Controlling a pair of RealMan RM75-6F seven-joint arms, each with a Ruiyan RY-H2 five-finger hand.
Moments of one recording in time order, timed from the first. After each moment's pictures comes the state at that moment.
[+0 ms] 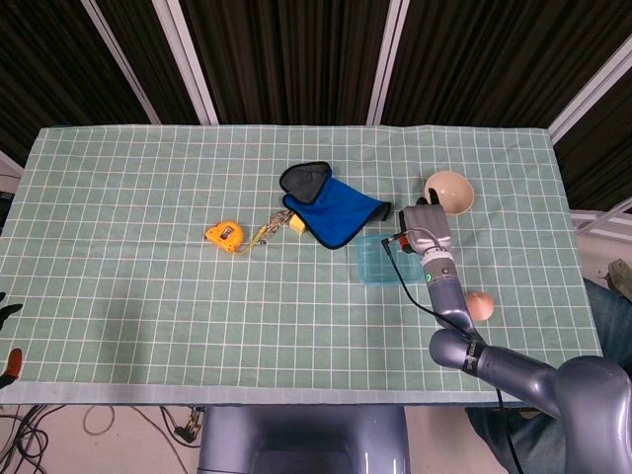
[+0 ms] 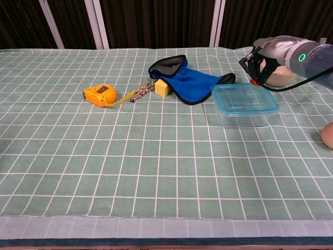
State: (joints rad) left arm -0.02 -0.90 0.03 -1.80 1.40 1.38 -0.02; right arm 0.96 -1.62 0.24 -1.13 -0.62 0.91 -0.57
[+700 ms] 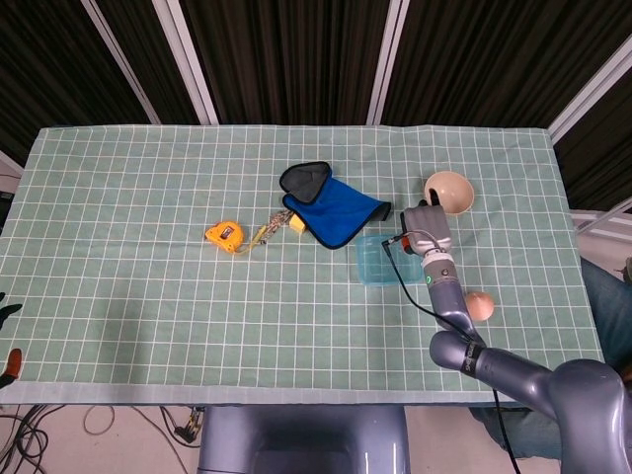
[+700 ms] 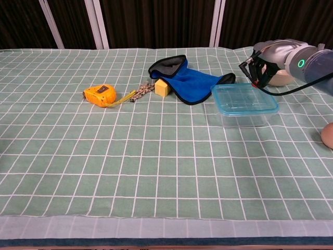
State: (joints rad) left arm -0.02 -0.90 0.02 -1.80 1.40 1.38 -0.01; right arm 0.94 -1.66 0.24 -1.07 -0.67 0.90 -0.58
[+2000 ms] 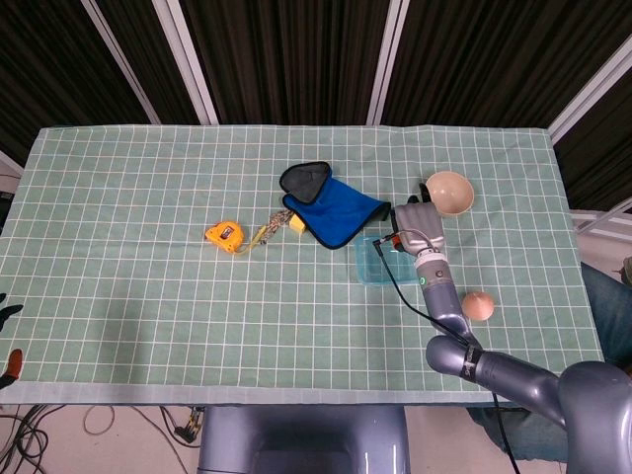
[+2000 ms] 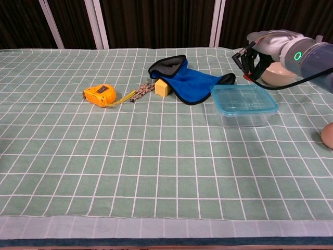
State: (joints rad) left arm -0.03 -0.89 0.03 -1.80 1.39 1.37 -0.02; right arm 0.92 -1.63 0.30 -1.19 -0.73 0.96 -0.59
